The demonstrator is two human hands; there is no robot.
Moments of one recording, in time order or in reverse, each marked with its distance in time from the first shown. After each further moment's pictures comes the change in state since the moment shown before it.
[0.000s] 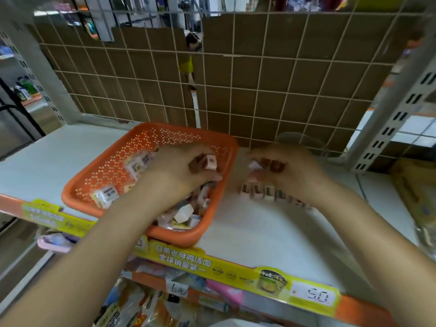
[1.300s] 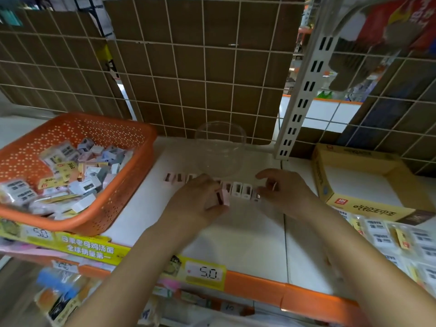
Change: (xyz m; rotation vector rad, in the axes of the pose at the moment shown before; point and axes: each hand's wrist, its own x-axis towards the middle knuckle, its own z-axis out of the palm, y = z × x) left_hand -0.004 0.110 0.157 -0.081 -0.199 0.061; right_hand -0.104 0.131 -0.053 -0.079 -0.036 0.399
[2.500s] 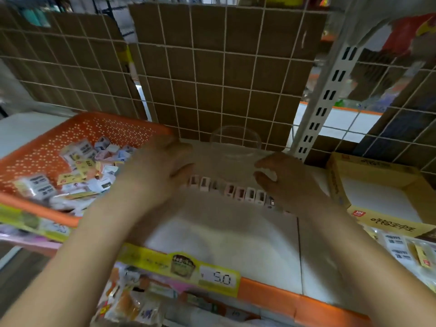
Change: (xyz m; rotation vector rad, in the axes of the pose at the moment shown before) left_hand -0.004 -0.023 -0.094 0.419 0.191 0.095; right_hand 0.001 -0.052 -0.014 -0.150 0.144 -0.133
